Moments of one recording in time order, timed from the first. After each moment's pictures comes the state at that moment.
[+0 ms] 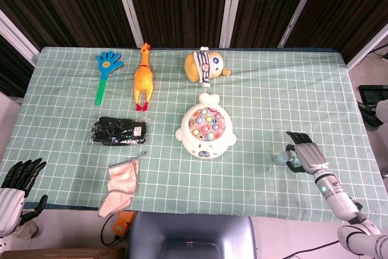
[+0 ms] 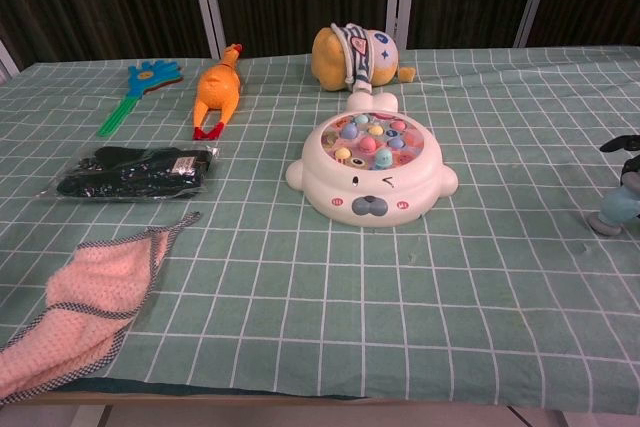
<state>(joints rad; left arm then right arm) -0.05 -1.05 0.06 -1.59 1.70 1.58 -0.11 0.45 -1.36 0.04 -1.20 -1.33 0.88 0.08</state>
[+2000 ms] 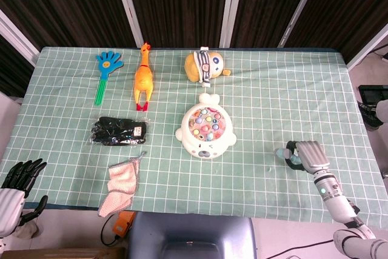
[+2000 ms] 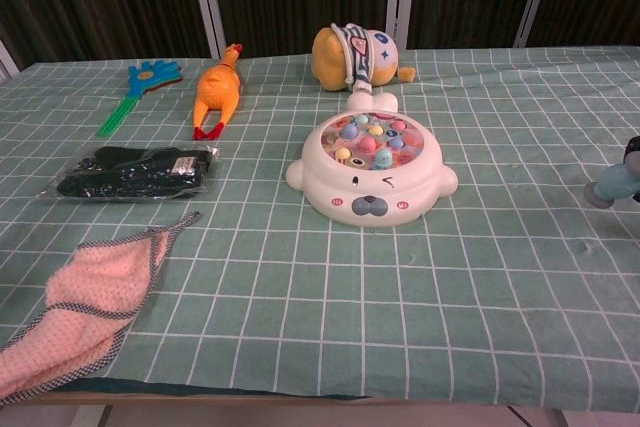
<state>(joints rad) -0.04 -1.04 0.06 -1.59 1.71 1.58 -0.13 0.41 -1.38 0.07 -1.21 -1.35 1.01 0.08</state>
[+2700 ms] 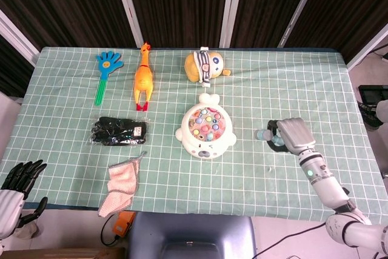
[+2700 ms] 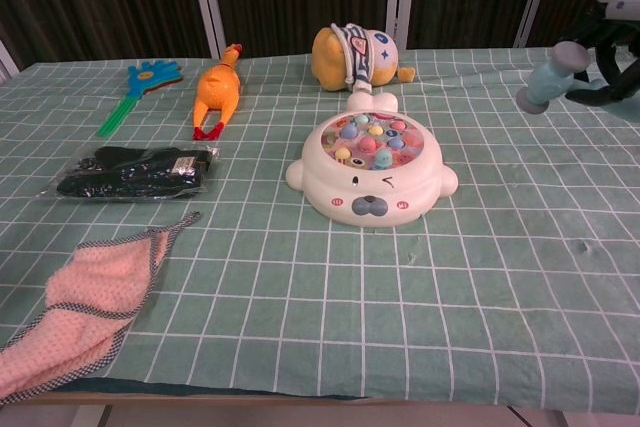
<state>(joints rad) -0.04 -1.03 0.07 -1.58 1.72 1.60 -0.16 0.61 -1.12 0.21 -1.75 -0.98 0.94 -0.39</state>
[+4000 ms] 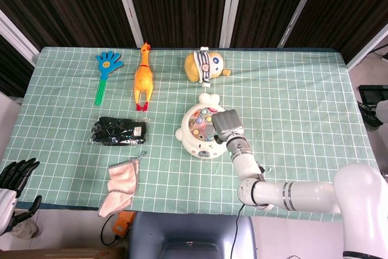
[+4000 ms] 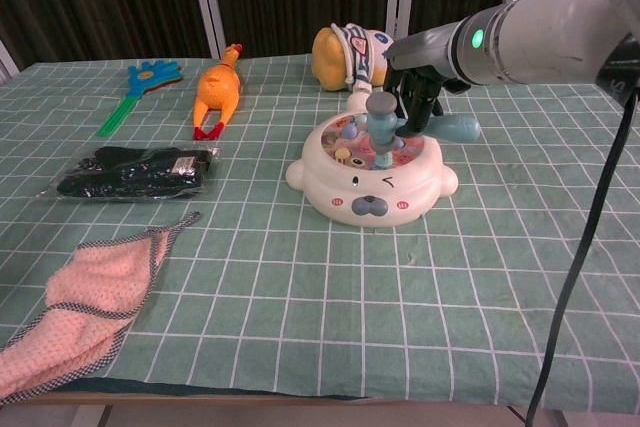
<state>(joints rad) -0.04 -1.01 0.07 -1.57 1.69 1.59 -0.22 1.22 -1.47 0.22 -1.63 -0.09 1.02 -0.99</state>
